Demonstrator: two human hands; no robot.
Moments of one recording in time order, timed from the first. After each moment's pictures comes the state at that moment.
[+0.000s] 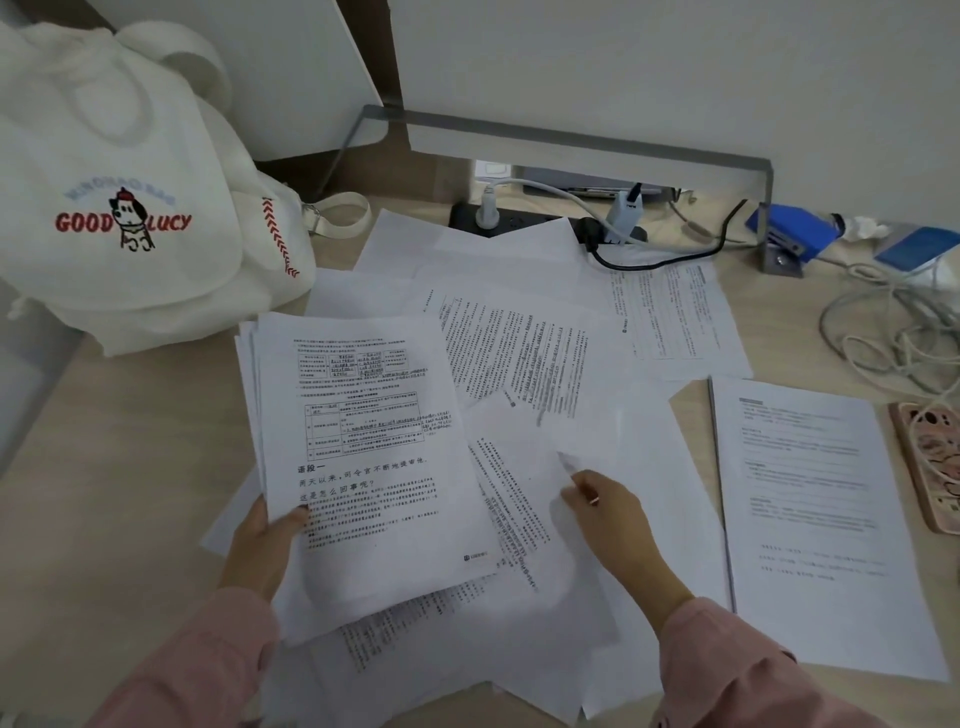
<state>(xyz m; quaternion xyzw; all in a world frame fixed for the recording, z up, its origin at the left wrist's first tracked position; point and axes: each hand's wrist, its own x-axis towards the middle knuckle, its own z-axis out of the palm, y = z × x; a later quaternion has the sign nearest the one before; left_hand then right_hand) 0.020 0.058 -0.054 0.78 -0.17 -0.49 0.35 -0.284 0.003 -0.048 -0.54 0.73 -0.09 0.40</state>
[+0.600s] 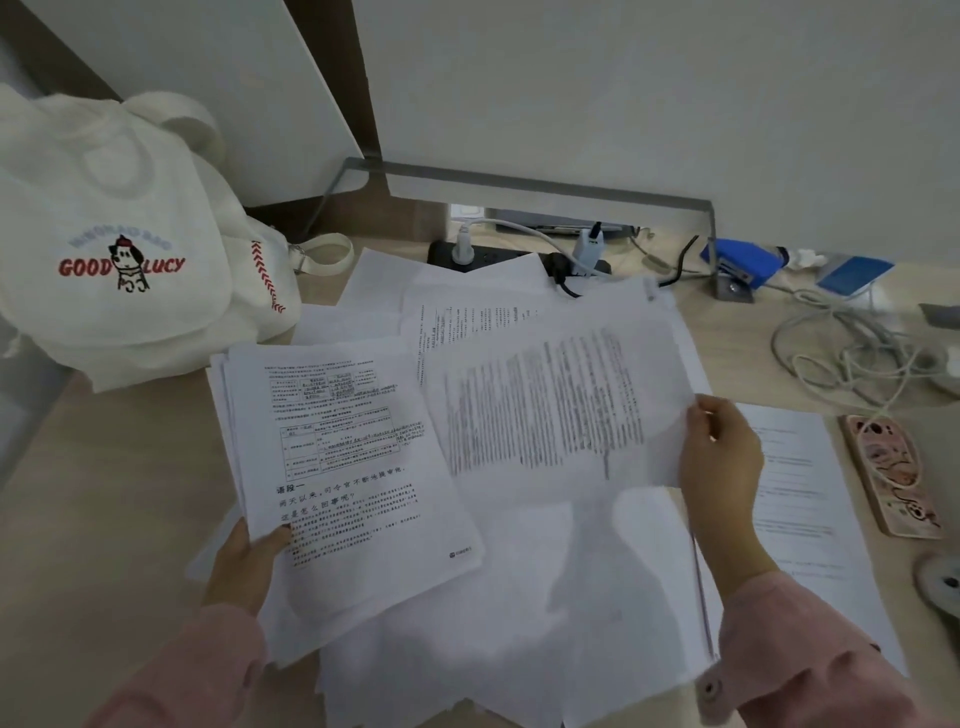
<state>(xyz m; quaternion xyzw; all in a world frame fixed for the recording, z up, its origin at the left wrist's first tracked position) 0.021 0.054 -0.050 0.78 -0.16 -0.49 0.36 -0.342 -0.041 0.030 -0.40 0.80 -0.40 0.22</state>
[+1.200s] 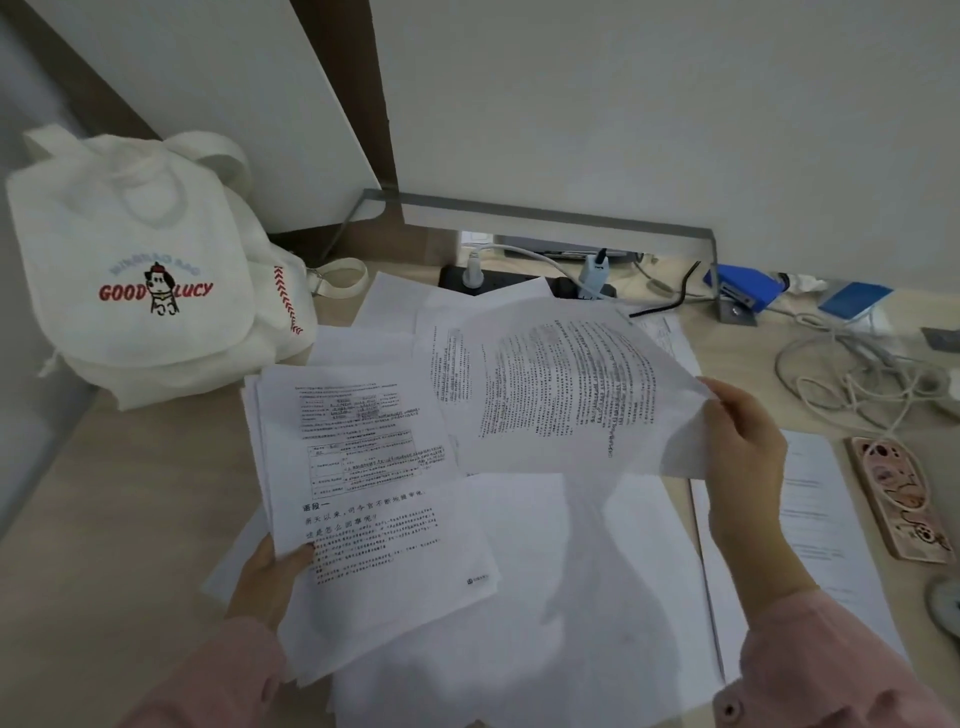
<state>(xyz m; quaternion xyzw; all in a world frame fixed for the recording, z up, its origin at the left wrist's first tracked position) 0.020 0.053 -0.054 0.76 -0.12 -0.52 0.38 -0.329 -0.047 0.068 -0.36 0.72 -0.51 0.31</state>
